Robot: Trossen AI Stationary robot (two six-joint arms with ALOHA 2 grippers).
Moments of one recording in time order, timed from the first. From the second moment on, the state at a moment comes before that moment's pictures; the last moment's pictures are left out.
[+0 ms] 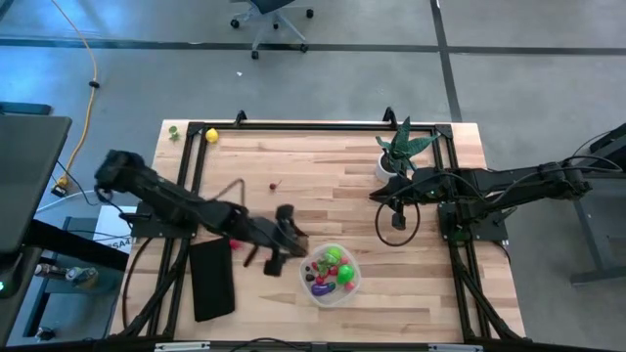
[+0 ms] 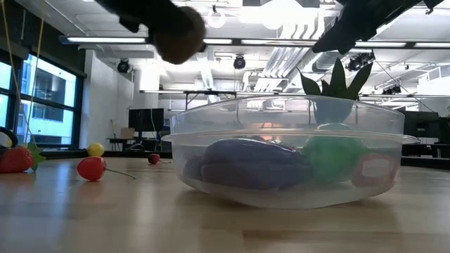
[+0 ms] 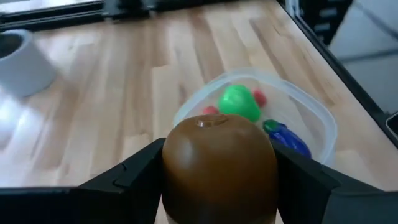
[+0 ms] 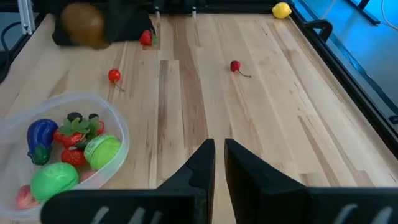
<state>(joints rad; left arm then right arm) -0.22 1.45 0.86 0.02 -0.19 -0.03 0.06 0.88 0.69 -0.33 0.15 0.03</state>
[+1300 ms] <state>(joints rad) -0.31 1.97 1.35 -0.32 -0.15 0.10 0.05 0.88 0.69 -0.35 0.15 0.03</state>
